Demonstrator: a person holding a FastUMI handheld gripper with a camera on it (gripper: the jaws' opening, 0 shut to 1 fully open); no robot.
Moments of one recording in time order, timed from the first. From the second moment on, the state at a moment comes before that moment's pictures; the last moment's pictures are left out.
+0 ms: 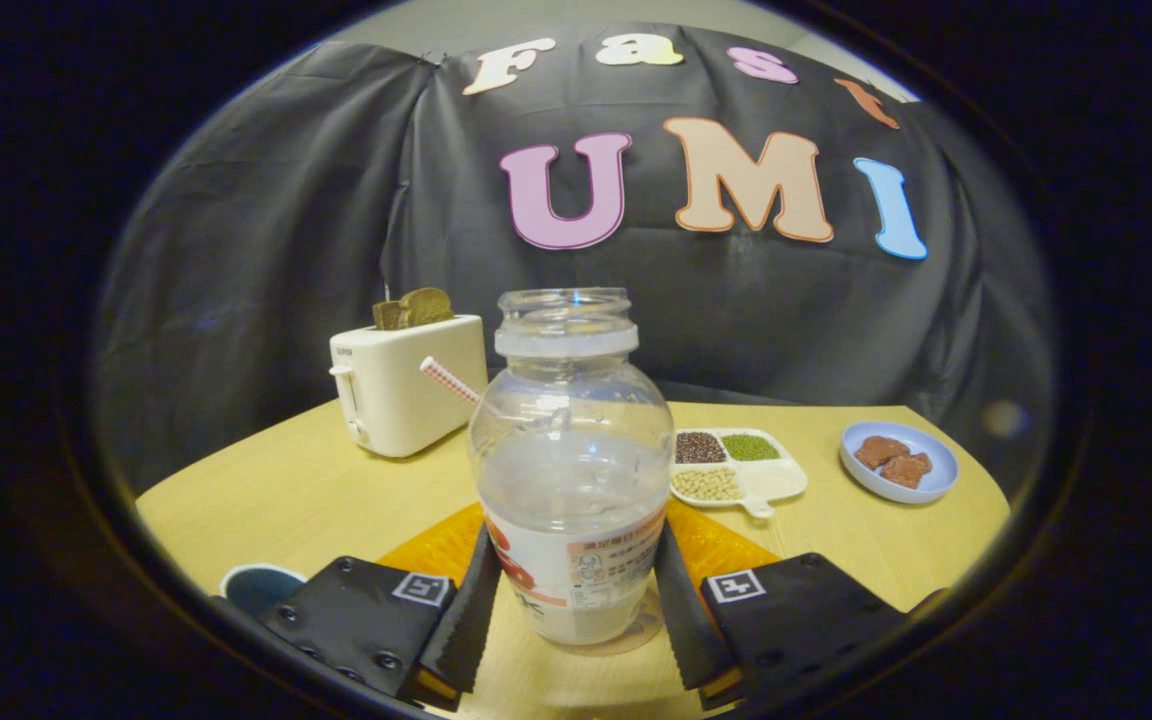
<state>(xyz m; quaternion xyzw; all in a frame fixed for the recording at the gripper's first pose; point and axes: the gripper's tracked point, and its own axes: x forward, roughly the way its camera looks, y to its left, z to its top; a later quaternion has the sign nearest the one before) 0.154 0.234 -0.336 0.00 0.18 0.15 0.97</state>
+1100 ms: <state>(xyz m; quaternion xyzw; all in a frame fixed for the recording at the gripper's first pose) 0.134 0.222 -0.322 0.03 0.15 0.15 0.98</state>
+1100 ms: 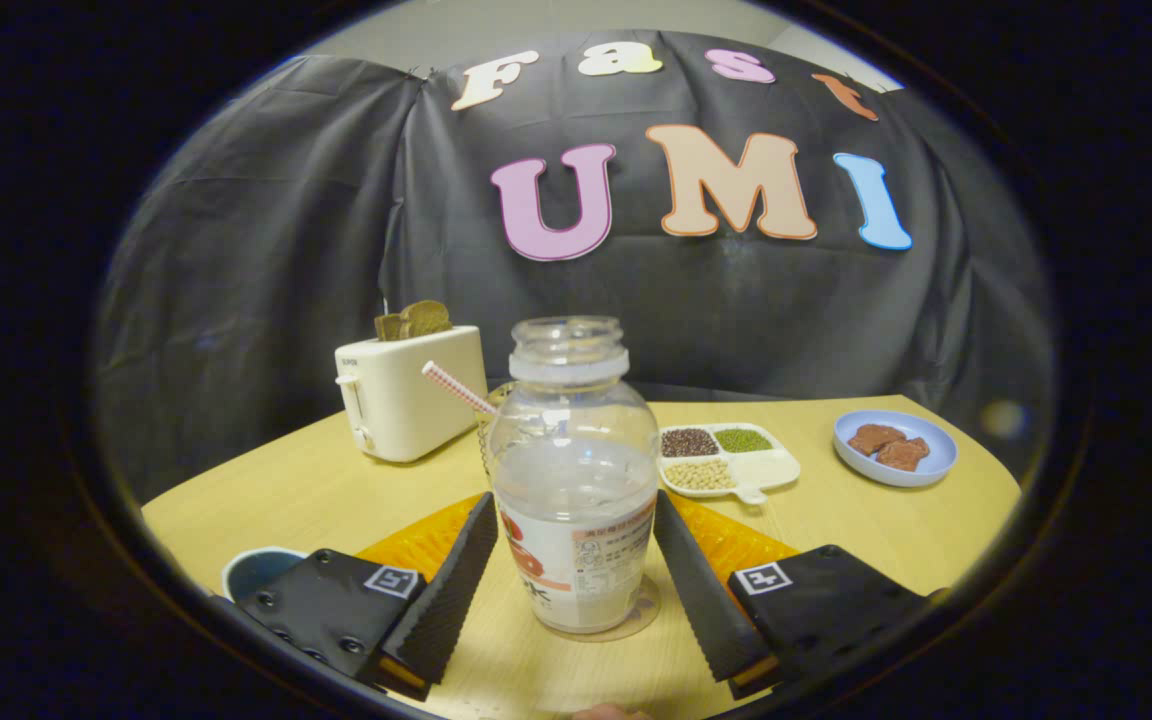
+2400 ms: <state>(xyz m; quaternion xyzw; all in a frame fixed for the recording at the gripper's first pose) 0.018 0.149 -0.126 -0.02 0.04 0.11 0.99</state>
